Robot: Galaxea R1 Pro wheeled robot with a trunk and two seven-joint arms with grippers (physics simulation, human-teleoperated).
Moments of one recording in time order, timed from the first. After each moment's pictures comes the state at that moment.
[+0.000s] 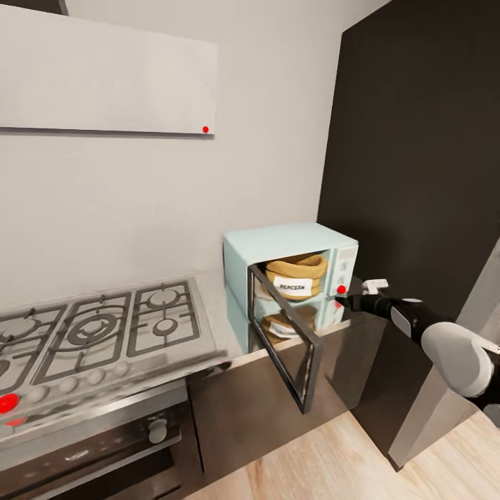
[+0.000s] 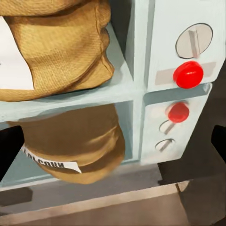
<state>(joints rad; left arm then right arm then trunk) 0.00 -0.04 0.31 -0.07 0.02 -0.08 0.12 -1.24 -0.27 -0.41 -0.05 0.44 0.06 0.53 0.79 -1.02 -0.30</state>
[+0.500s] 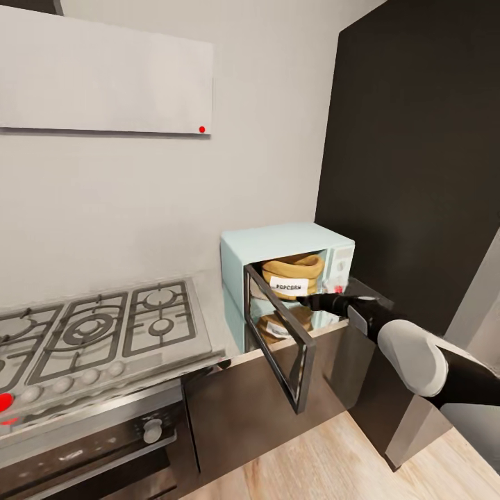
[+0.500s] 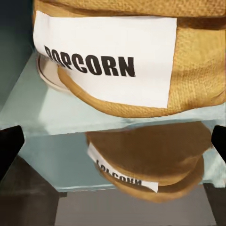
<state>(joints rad) 0.00 -0.04 0.31 -0.07 0.02 -0.08 0.12 -1.24 -0.08 -0.41 -0.05 0.44 0.06 0.50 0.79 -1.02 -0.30</state>
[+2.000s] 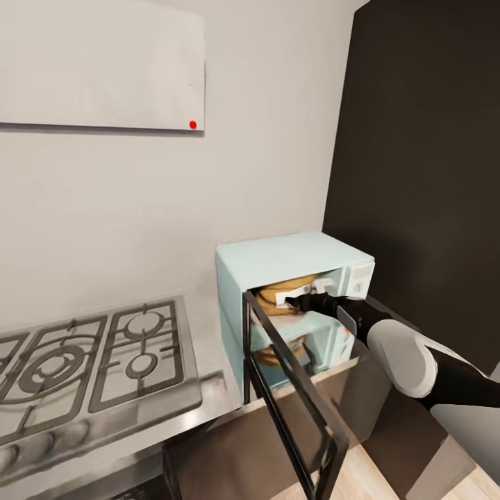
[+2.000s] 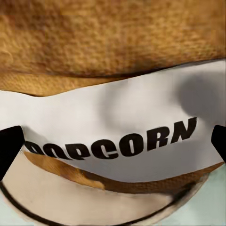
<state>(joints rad) 0.00 -0.04 0.31 -0.07 0.02 -0.08 0.12 -1.24 -0.03 -0.41 -0.05 0.45 0.05 0.50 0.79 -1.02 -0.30</state>
